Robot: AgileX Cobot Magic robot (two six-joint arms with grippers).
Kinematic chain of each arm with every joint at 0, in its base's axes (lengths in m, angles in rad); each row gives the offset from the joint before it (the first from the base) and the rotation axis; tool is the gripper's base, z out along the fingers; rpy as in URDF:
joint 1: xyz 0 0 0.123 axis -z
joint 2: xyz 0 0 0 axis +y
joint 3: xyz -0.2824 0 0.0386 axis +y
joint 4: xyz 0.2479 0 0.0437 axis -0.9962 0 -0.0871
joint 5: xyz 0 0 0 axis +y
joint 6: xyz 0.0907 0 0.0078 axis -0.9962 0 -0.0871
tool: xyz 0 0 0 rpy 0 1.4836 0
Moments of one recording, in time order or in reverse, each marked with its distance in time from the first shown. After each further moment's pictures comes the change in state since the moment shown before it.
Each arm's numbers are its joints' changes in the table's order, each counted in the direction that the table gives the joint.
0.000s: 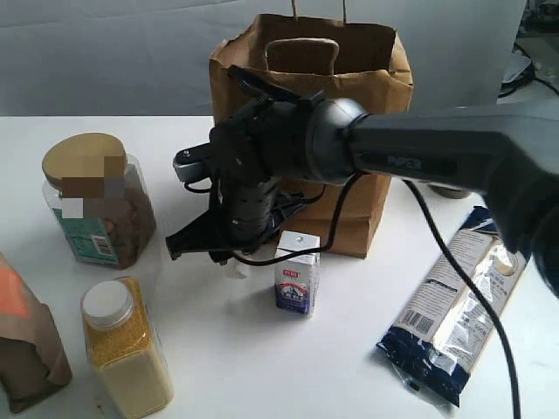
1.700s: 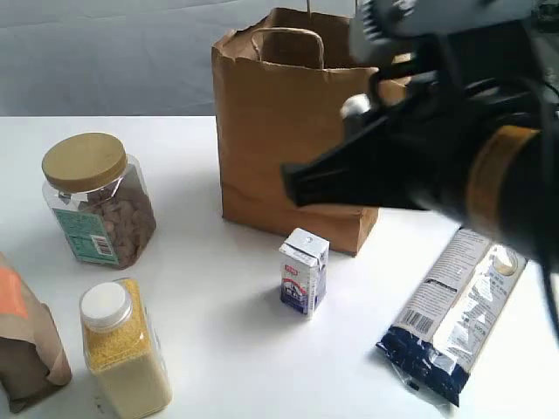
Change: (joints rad) left arm 0.000 0.000 0.000 0.000 0.000 0.000; right arm -0.319 -1.023 0.794 1.153 -0.061 -1.119
